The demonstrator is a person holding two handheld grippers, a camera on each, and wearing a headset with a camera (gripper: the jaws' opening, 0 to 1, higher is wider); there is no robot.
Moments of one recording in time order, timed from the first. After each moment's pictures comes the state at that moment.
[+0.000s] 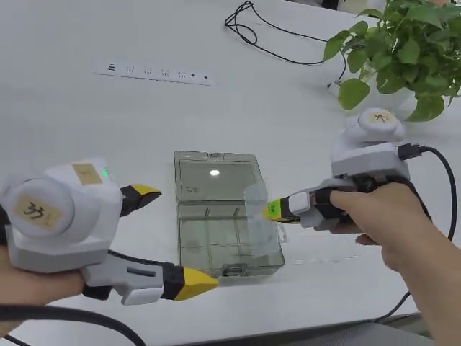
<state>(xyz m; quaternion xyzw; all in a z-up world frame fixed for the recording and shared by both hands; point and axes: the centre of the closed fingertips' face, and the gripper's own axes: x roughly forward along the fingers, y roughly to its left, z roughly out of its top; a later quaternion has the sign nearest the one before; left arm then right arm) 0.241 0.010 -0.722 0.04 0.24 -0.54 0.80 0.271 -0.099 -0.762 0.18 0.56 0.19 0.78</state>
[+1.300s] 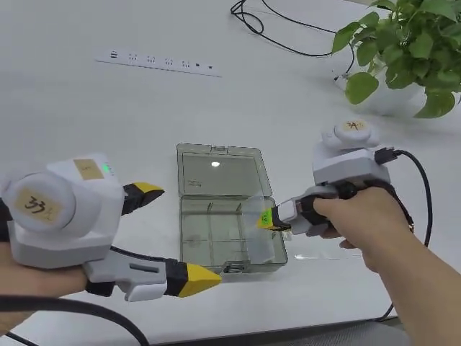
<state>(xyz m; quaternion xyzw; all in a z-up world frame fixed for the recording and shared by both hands) 0.242 0.008 -0.730 0.02 0.25 -0.54 0.80 0.270 -0.098 -0.793 0.10 0.60 0.18 0.77</state>
